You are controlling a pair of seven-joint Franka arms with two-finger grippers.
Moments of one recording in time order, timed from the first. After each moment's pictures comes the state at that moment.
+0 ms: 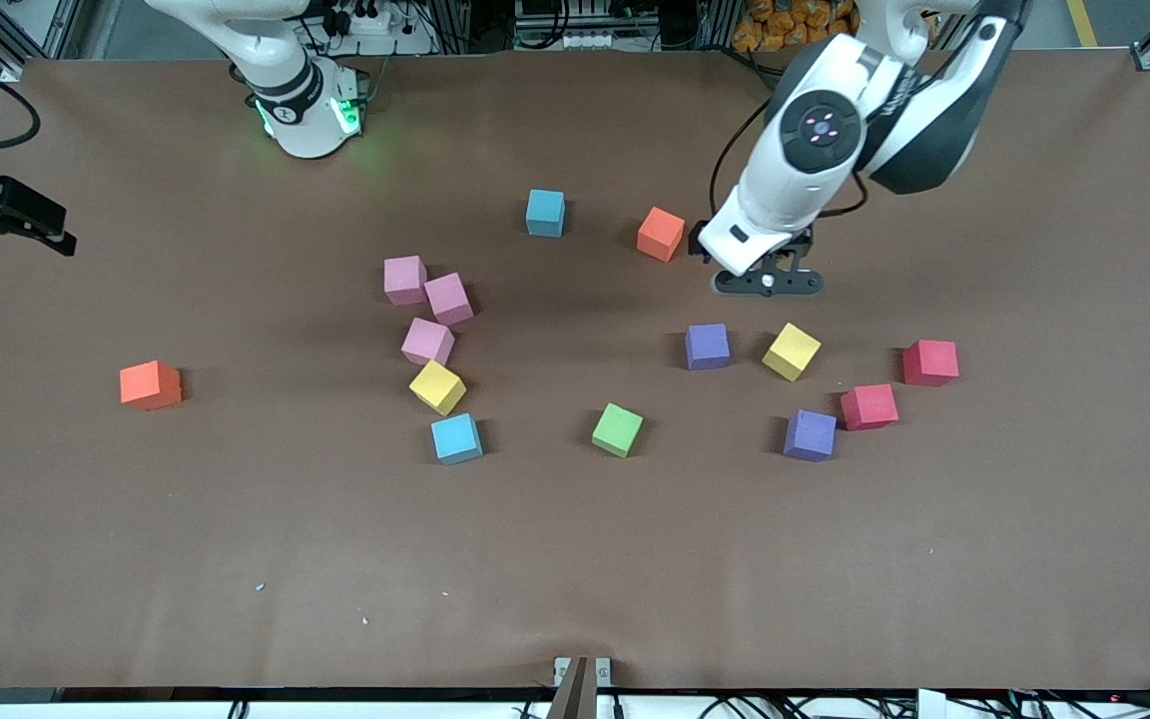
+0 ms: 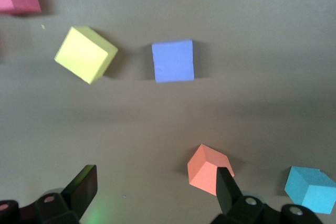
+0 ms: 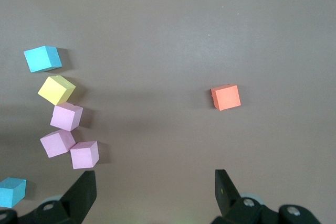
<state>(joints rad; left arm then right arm) -0.18 0.11 -0.44 -2.00 -0.05 1.91 -0.64 -0.05 0.02 0.02 -1.48 -0.01 1.46 -0.07</state>
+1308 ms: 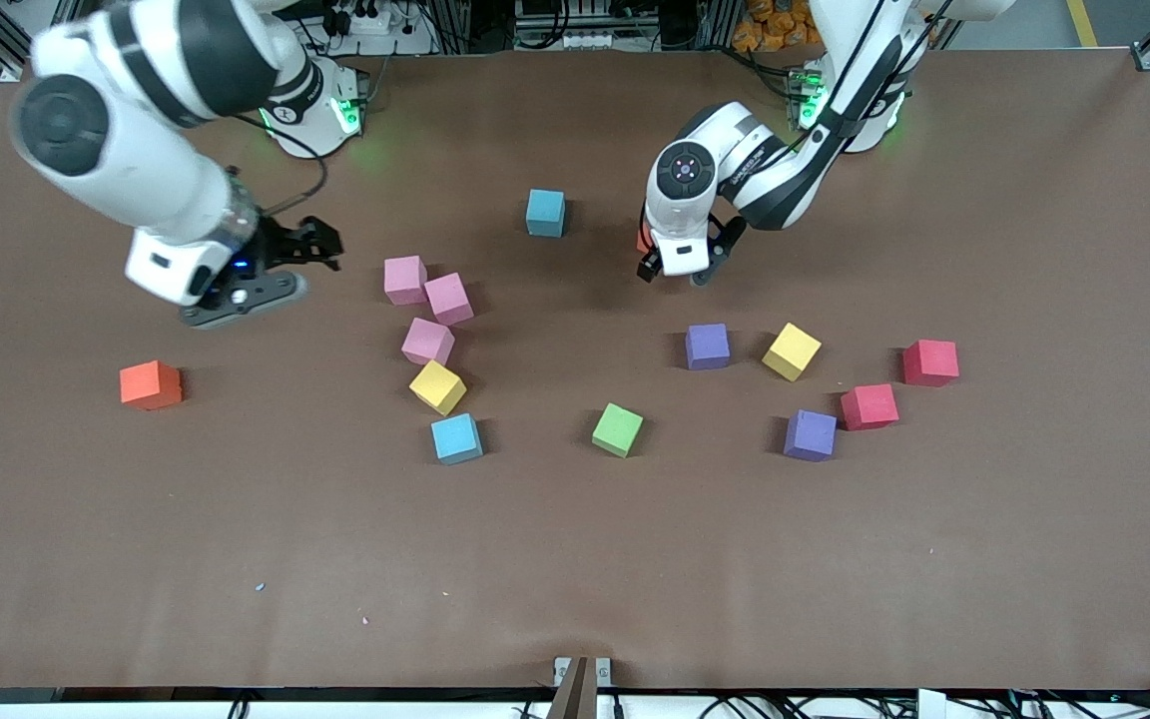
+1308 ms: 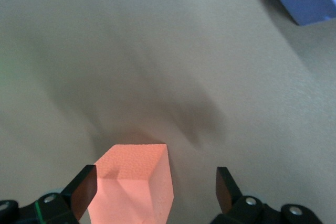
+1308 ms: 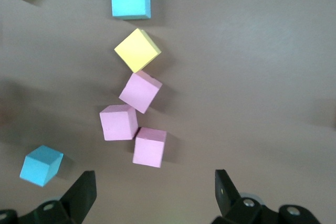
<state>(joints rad) -0.38 0.33 -0.45 -2.27 0.02 2.36 -1.80 0.34 -0.01 0.03 -1.96 0.10 1.83 0.07</state>
